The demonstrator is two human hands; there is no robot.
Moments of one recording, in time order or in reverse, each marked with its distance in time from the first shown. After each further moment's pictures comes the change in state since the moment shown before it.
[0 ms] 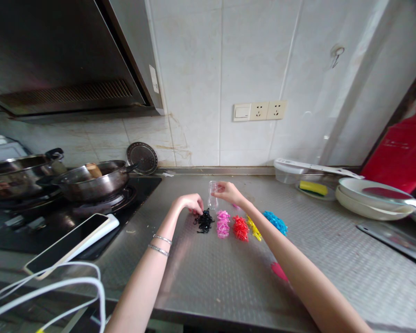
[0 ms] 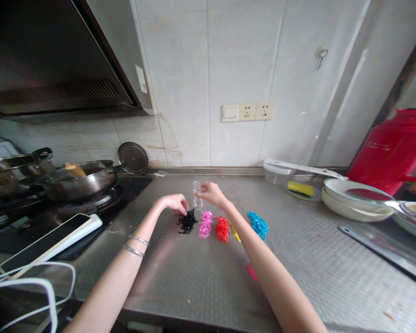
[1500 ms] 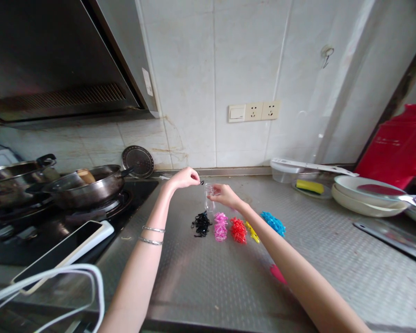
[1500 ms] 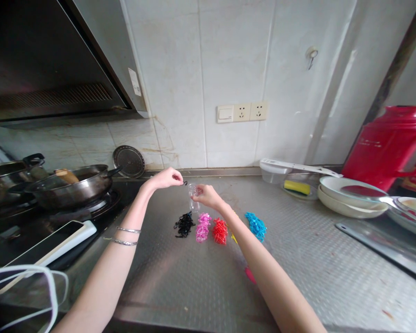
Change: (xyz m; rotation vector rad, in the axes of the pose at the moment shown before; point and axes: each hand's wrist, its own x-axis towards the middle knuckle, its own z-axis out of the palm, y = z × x) left_hand -0.025 0.050 -0.066 0.207 0.448 0.392; right_hand -0.002 -0.004 0.001 -0.031 0.001 -0.049
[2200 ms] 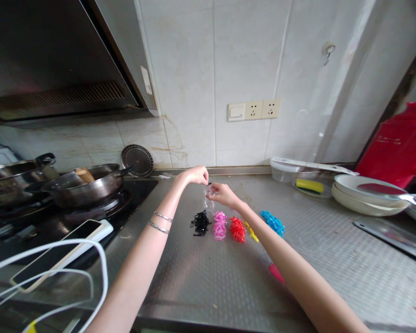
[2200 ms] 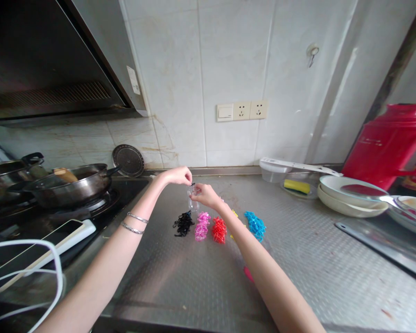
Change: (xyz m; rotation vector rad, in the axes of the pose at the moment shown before) left_hand 0.037 0.024 0.013 0.202 -0.226 -0.057; right_hand 0.001 0.002 0.004 -0.018 0.010 -0.030
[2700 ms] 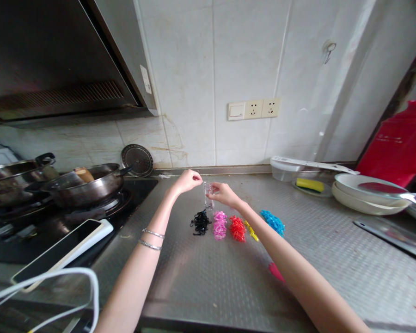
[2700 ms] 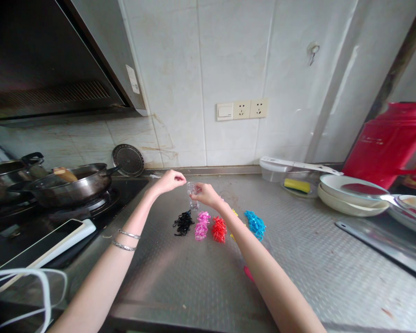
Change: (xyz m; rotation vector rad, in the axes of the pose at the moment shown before) left_hand -0.031 -0.023 0.025 -0.151 0.364 0.052; right_hand 0.000 0.000 -0.001 0.028 -0.001 0.012
